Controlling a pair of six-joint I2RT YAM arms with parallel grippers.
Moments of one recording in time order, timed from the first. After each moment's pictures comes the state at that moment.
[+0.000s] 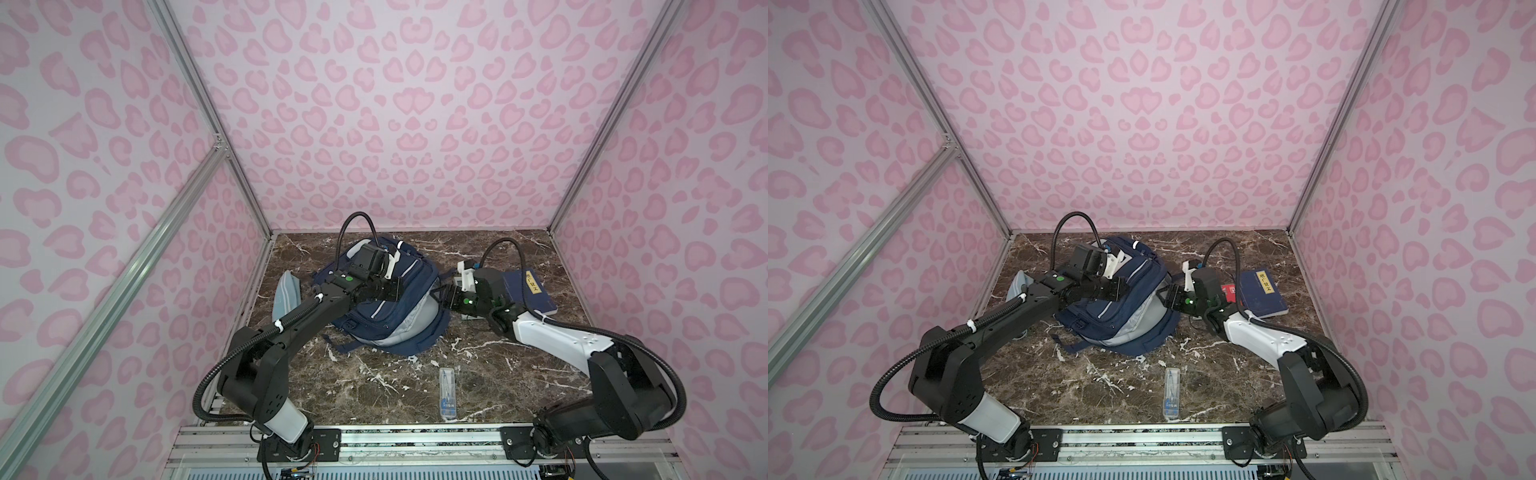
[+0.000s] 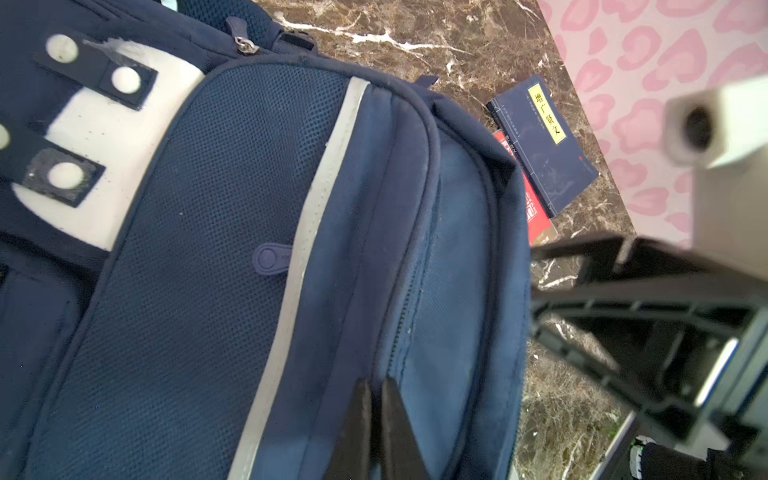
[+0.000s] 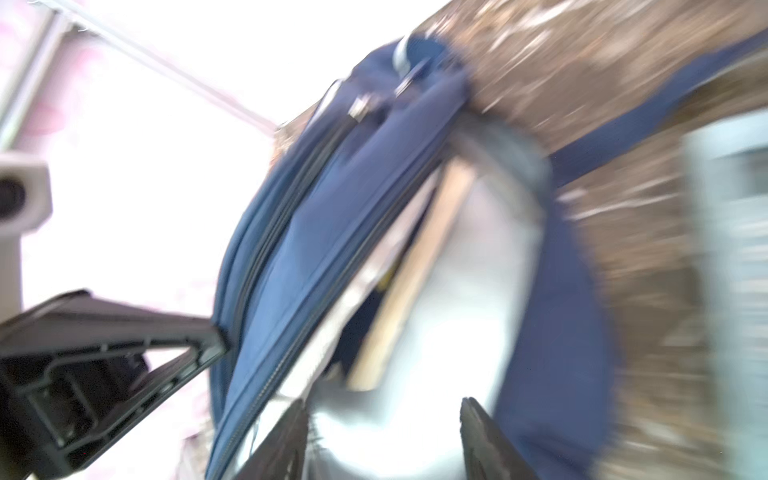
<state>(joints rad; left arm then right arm) -0.55 1.61 1.24 -0.45 0.26 -0.33 0.39 1.44 0.84 -0.03 -0.29 0.65</state>
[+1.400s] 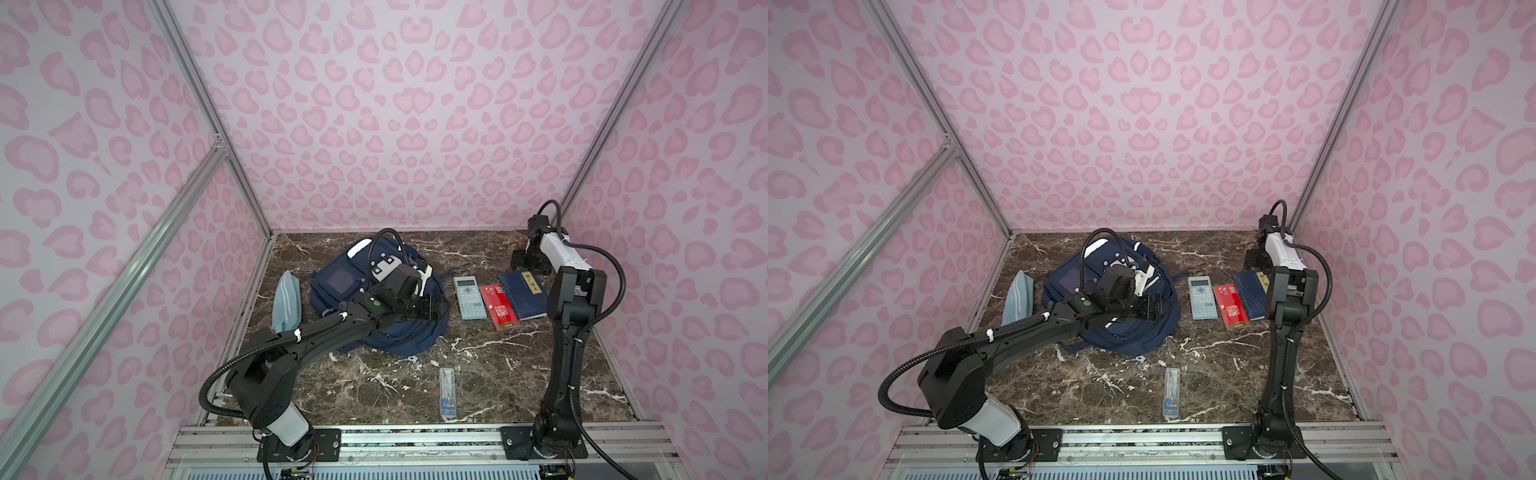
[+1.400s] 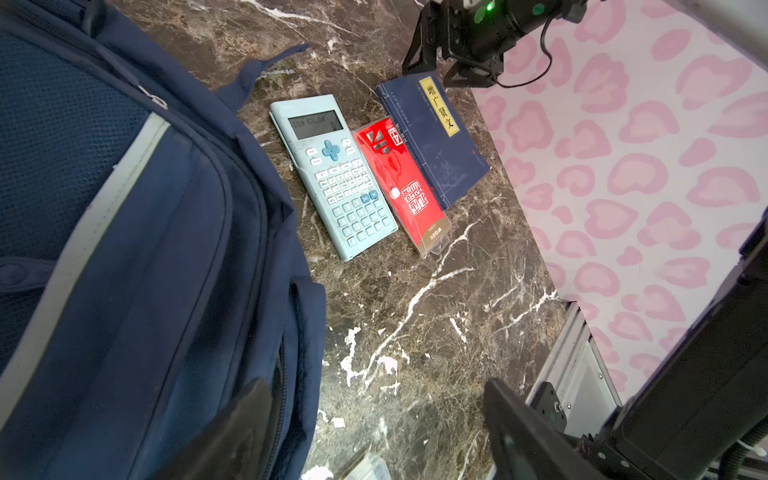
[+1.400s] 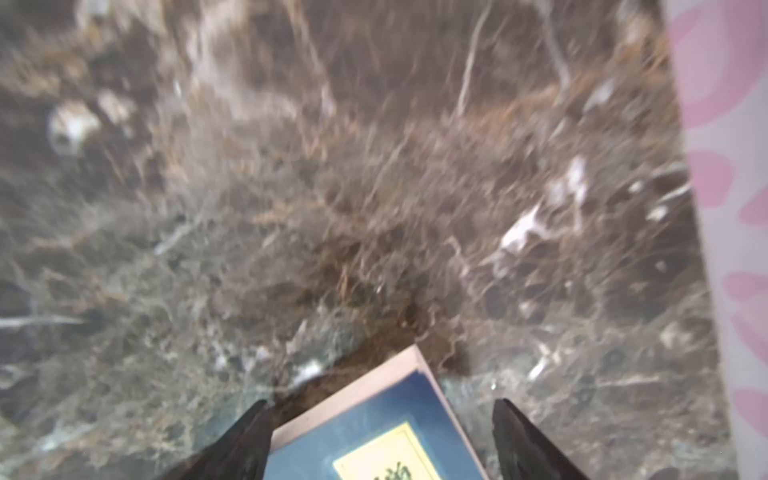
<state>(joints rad) -0.79 1.61 1.15 -0.19 0.24 -0.60 -0.15 2.43 2.10 -1.02 0.15 0.17</state>
